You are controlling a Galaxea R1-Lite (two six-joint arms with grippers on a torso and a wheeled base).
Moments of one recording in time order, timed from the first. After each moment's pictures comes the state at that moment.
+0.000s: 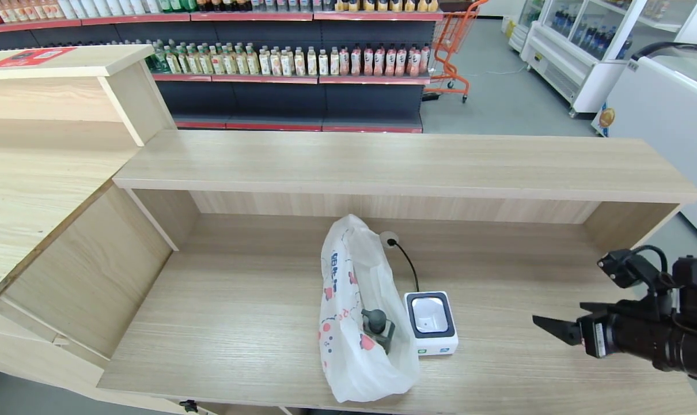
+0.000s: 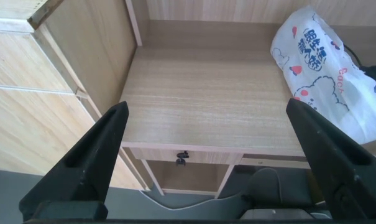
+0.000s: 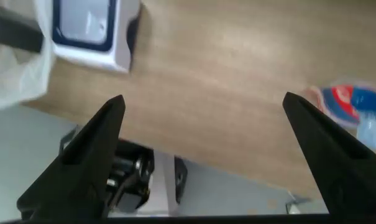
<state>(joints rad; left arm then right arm) 0.00 0.00 0.00 0.00 0.00 0.01 -0.05 1.59 -0.33 -0.68 0.28 -0.21</state>
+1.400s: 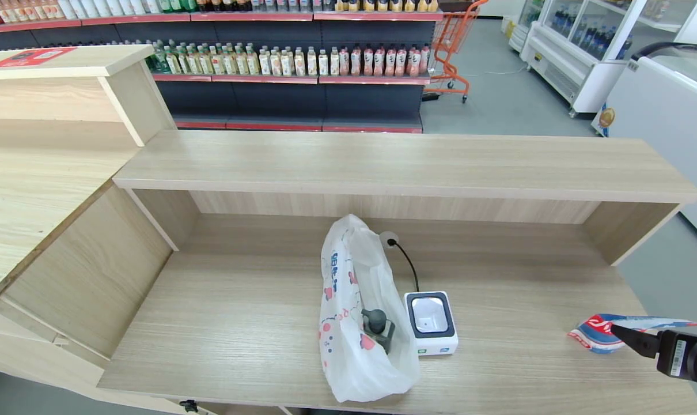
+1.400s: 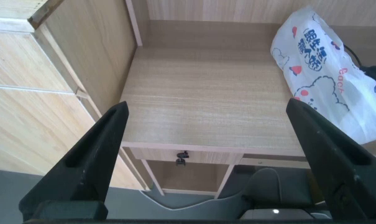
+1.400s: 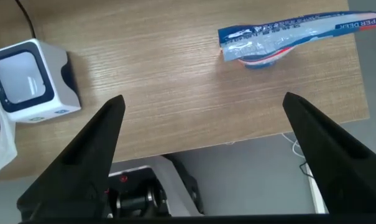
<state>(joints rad) 0.00 0.00 0.00 0.00 0.00 0.01 -0.26 1.33 -0.19 -0.63 0.11 0.02</state>
